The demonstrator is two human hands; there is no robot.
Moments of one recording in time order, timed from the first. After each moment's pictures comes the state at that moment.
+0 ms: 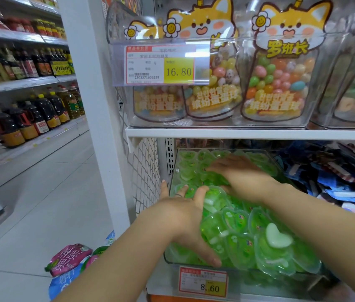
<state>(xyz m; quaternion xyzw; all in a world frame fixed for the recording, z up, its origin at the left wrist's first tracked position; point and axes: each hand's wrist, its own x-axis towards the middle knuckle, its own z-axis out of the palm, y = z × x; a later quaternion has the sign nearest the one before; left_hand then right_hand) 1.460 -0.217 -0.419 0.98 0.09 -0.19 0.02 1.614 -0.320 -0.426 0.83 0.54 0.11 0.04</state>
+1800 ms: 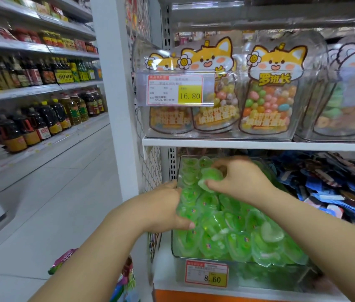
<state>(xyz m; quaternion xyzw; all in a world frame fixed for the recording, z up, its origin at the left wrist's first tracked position) 1.414 -0.194 -0.381 0.99 0.07 -0.05 0.12 1.555 -0.323 -0.389 0.88 0.40 0.11 -0.22</state>
